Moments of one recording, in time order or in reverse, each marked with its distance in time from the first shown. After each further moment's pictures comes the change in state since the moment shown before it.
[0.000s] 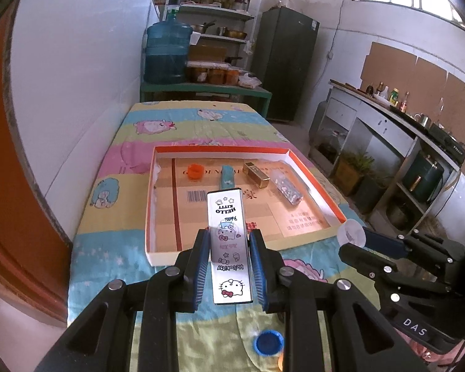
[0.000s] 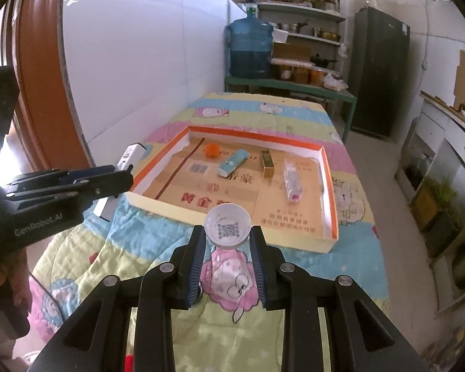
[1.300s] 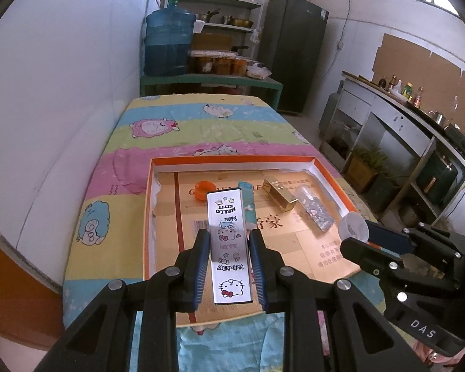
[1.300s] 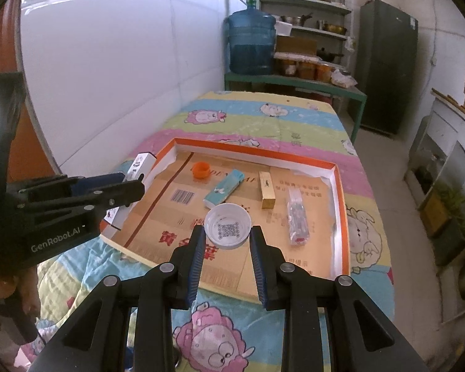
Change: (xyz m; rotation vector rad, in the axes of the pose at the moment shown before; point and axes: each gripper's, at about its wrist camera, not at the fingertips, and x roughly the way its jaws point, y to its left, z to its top) left arm 0.074 0.018 0.046 -0.003 0.055 0.032; right arm 0.073 -0.027 0.055 0.007 0.039 0.036
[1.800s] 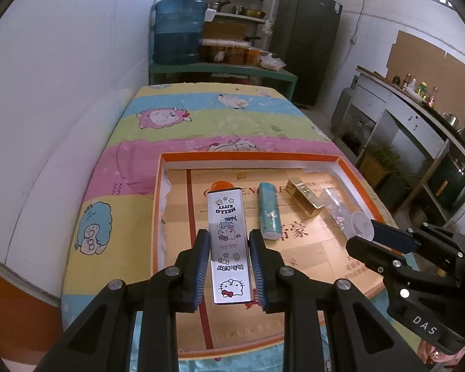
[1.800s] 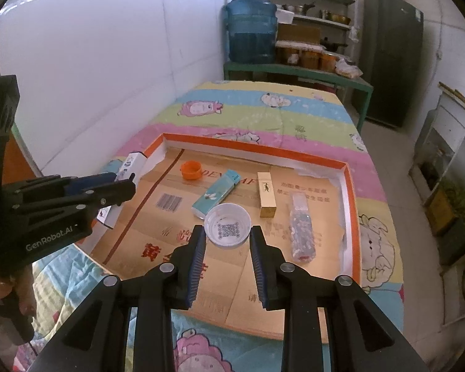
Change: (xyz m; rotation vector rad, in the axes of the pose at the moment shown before) left arm 0.035 0.017 0.013 -0.028 0.047 0.039; right arm 0.043 -0.011 0.015 0.002 0.052 0.013
